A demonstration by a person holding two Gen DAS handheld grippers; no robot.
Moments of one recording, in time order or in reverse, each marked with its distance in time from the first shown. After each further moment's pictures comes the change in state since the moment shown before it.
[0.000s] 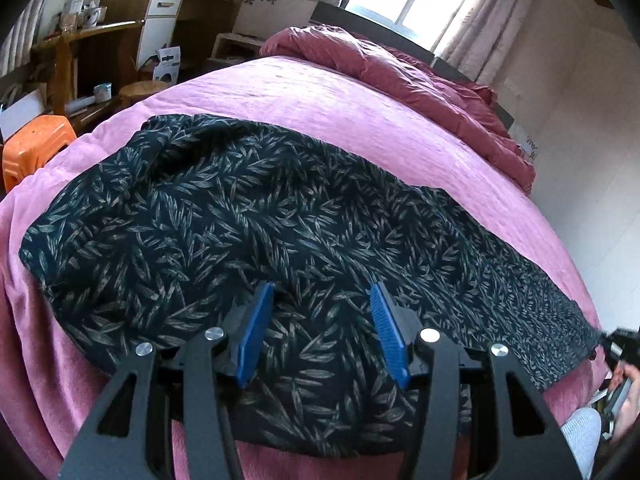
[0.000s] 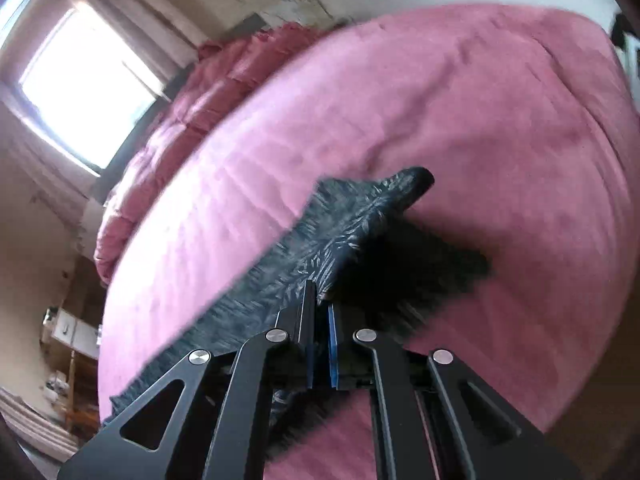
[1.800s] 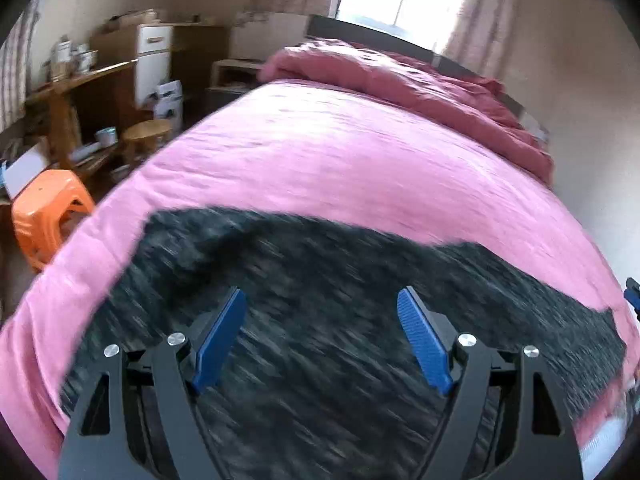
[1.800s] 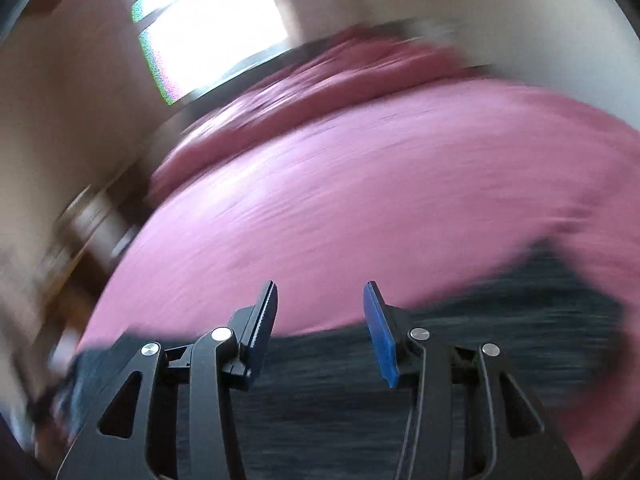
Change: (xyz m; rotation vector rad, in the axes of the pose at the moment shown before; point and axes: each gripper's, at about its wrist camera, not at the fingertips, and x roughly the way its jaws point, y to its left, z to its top) left arm 0.015 0.000 0.079 0.101 -0.033 0.128; right arm 0.029 0.194 -0.062 -0.573 0.028 0.263
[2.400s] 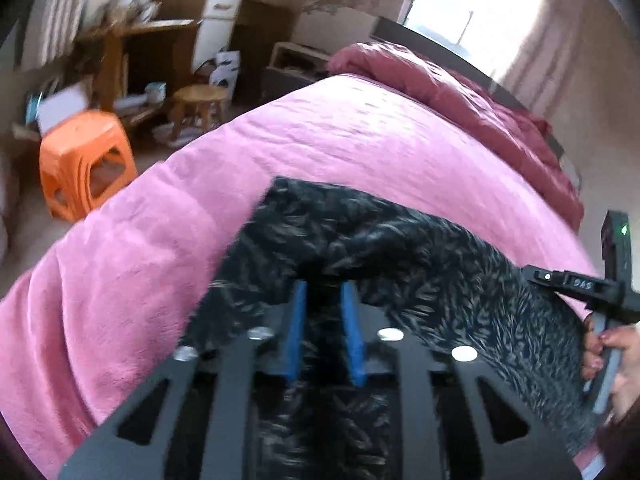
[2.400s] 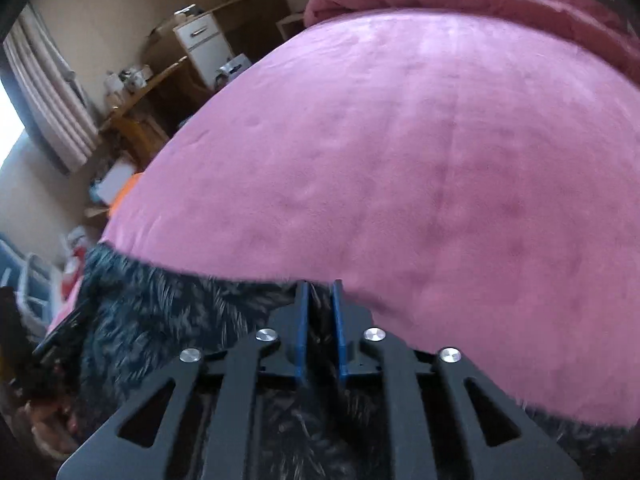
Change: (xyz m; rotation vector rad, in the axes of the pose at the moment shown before) left arm 0.020 0.094 -0.023 -0.218 0.008 0.044; right arm 0.237 0.268 -0.042 -0.355 0.427 0.188
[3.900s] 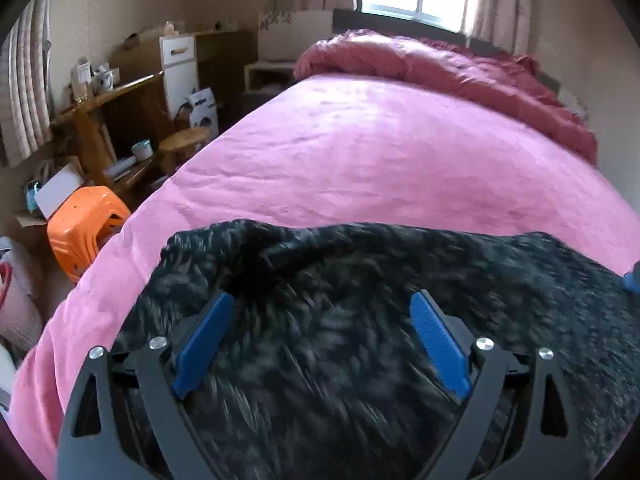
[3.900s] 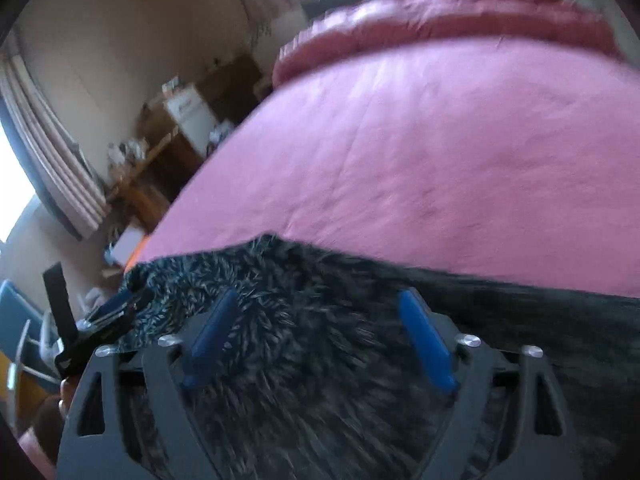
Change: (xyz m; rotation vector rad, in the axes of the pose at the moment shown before) left arm 0.033 -0.124 -0.016 0.286 -0.048 0.111; right arm -0.131 -0.062 -0.090 0.159 -0.229 0.043
